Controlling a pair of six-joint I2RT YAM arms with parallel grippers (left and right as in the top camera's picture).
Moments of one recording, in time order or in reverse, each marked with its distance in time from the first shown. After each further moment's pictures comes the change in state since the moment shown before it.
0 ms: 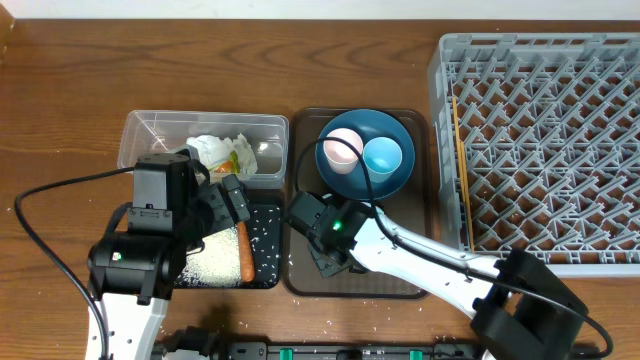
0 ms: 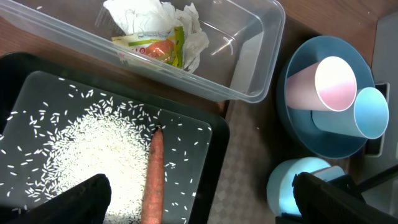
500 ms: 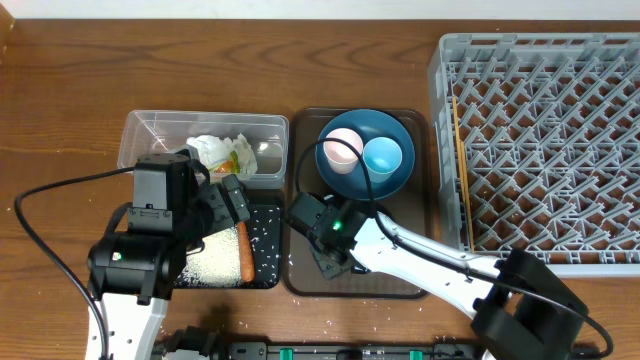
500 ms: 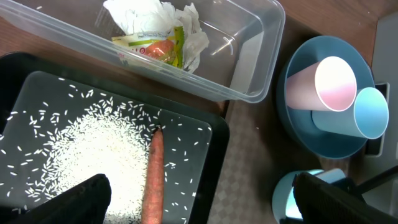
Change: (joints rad) left arm 0.000 0.000 0.000 0.000 0.000 0.000; right arm 0.000 -0.001 0.005 -0.040 0.001 0.001
